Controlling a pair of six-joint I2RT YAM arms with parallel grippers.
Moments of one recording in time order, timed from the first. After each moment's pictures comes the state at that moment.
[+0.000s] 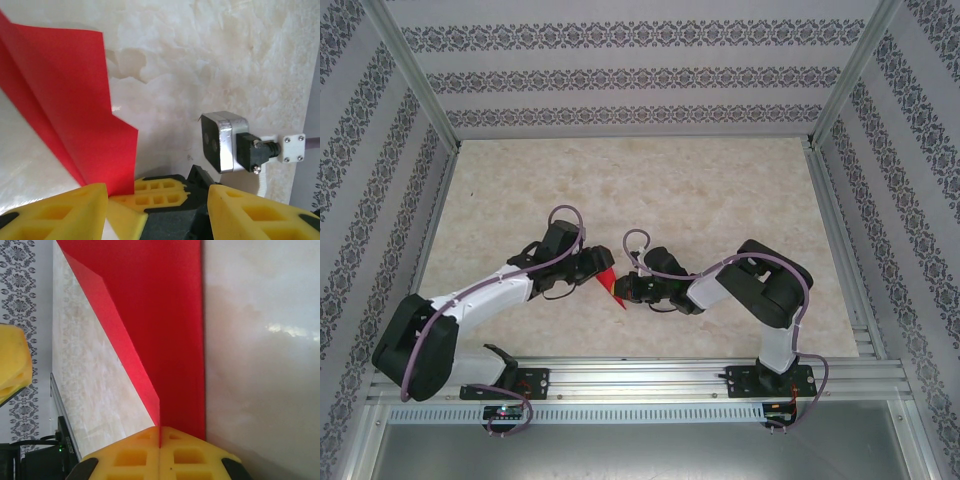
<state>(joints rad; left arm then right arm) -0.54 1.32 0.66 -0.16 0.29 -0.99 0.84 1.88 0.64 0.64 -0.45 0.98</state>
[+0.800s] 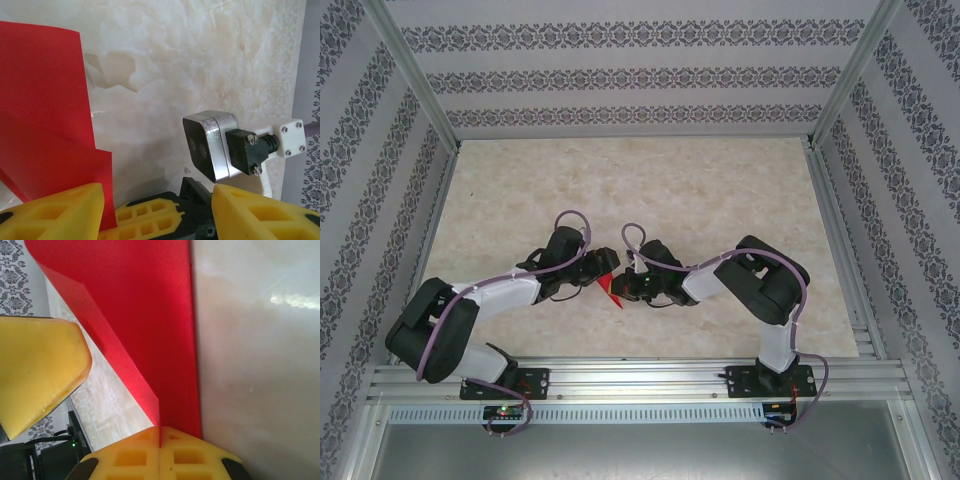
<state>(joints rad) -0.54 1.41 0.57 0.11 0.33 -1.00 0.82 1.91 0.72 0.51 -0.55 1.03</state>
